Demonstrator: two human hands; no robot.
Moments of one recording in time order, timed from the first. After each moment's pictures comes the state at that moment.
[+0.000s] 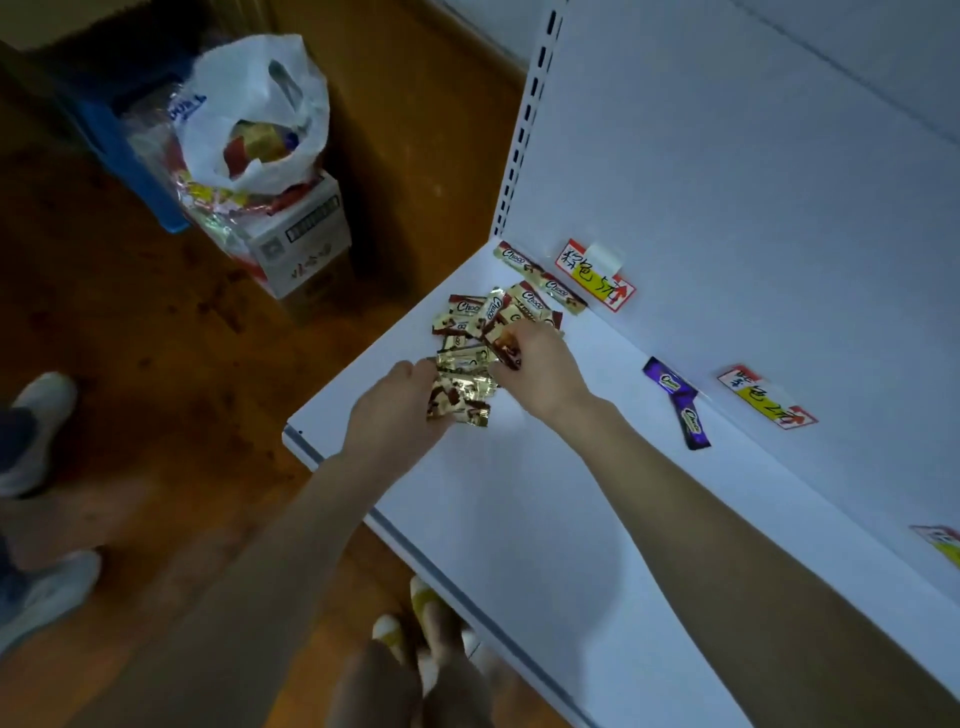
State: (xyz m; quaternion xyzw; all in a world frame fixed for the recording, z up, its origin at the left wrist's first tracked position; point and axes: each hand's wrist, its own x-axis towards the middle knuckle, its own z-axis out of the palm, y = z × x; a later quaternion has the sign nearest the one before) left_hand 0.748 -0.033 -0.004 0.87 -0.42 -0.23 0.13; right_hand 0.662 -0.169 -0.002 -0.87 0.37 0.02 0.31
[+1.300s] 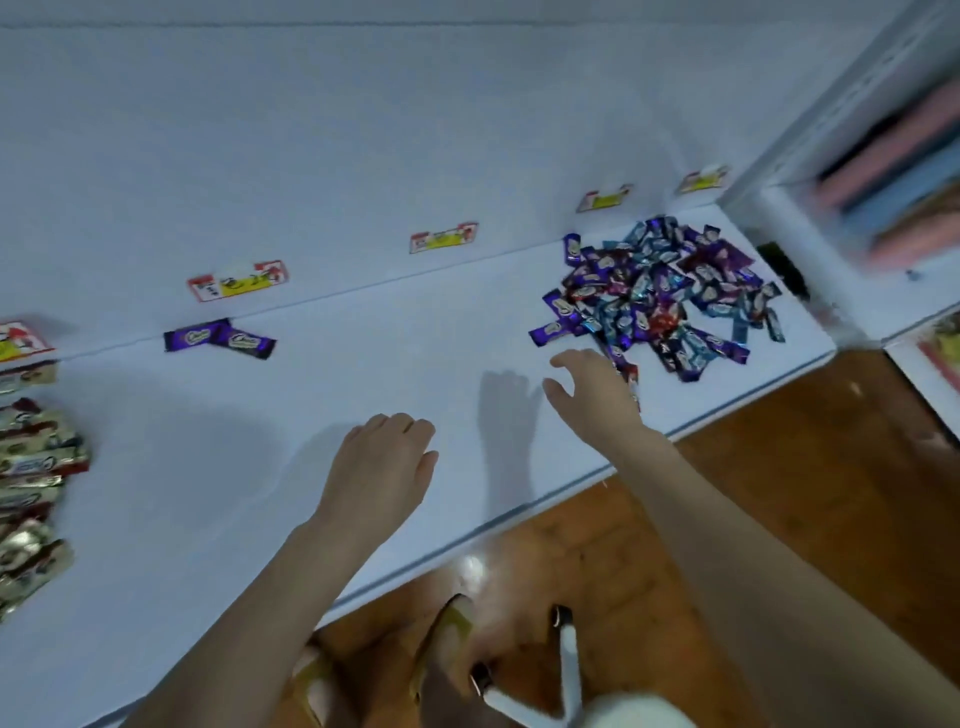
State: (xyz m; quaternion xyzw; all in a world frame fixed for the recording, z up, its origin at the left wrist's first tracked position) left_hand 0.477 -0.058 0.020 0.39 -0.90 -0.16 0.13; right_hand 0.244 -0.032 0.051 -0.53 0.82 -0.06 0.18
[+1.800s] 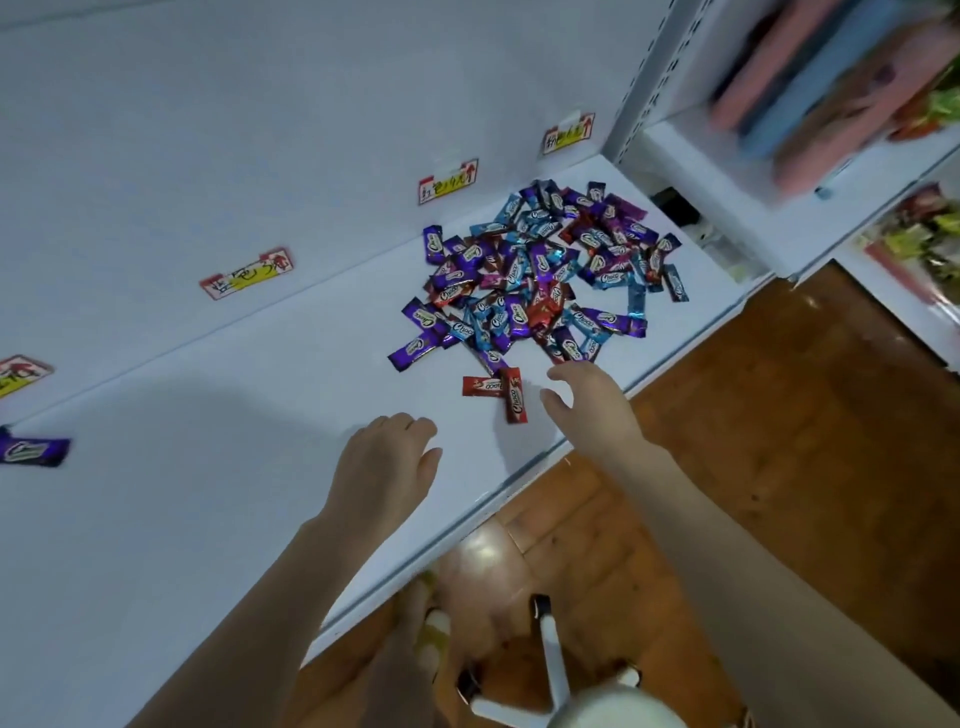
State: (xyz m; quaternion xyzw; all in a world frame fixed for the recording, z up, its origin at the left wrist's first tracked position) left_hand 0.298 -0.061 0.009 0.32 -0.92 -0.22 0.08; right_hand 0.088 0.021 0.033 -0.44 0.86 -0.13 0.22
